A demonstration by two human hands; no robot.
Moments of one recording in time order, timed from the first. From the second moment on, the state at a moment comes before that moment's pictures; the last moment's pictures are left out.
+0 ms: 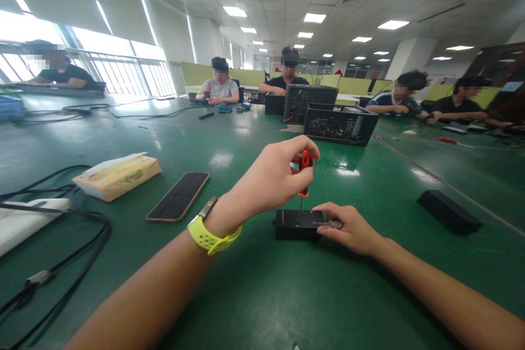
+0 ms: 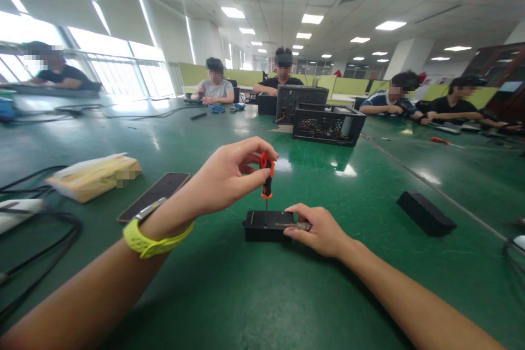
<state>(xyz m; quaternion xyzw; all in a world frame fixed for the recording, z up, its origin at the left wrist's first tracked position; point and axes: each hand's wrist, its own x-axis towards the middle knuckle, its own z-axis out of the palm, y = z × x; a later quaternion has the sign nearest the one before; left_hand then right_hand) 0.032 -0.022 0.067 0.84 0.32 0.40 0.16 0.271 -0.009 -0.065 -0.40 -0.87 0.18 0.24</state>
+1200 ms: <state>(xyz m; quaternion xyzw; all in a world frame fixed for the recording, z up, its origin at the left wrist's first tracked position) 0.041 -0.023 0.064 0.81 0.28 0.43 0.28 0.270 -0.009 -0.067 -0.40 -0.87 0.18 0.24</state>
